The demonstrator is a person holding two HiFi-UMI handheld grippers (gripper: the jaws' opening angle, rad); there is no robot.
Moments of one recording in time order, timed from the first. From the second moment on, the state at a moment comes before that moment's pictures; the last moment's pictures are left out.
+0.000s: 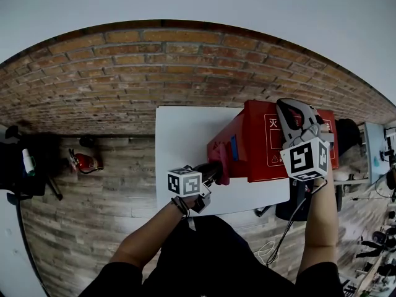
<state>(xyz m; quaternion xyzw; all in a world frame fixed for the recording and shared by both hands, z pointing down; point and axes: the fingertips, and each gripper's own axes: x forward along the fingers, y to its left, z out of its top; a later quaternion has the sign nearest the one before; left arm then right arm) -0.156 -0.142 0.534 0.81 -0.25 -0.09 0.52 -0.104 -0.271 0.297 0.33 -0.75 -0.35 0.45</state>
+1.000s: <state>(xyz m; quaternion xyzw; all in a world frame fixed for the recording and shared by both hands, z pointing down) -0.156 -0.141 0.474 0.82 -0.24 -0.14 0.50 -0.105 -0.271 0.297 0.33 -0.75 -0.35 0.45</state>
